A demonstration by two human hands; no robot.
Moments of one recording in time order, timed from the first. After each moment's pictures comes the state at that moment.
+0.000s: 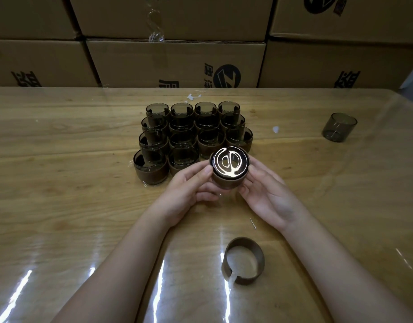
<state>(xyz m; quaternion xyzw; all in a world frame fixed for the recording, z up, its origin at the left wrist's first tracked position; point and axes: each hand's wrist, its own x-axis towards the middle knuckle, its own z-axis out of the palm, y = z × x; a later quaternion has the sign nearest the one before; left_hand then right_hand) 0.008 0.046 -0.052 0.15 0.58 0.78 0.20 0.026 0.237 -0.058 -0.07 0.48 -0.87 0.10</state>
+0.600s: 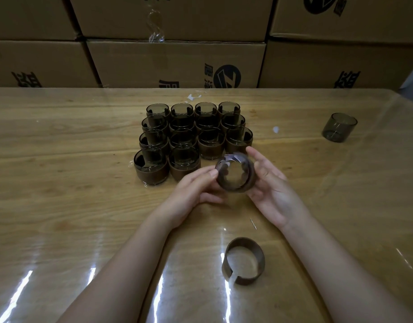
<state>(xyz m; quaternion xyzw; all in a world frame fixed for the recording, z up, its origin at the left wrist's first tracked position) 0.009 0.053 -0.054 0.15 0.61 0.75 0.21 0.029 0.241 -0.053 -0.02 0.46 -0.89 0.05</state>
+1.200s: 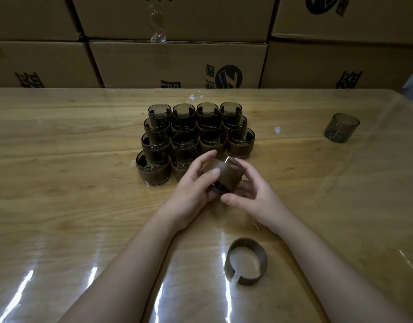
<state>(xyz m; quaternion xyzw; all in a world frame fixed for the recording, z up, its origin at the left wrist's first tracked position) 0.009 0.057 -0.059 0.12 0.53 0.82 0.17 0.037 0.225 -0.062 -0.12 0.72 -0.68 0.03</state>
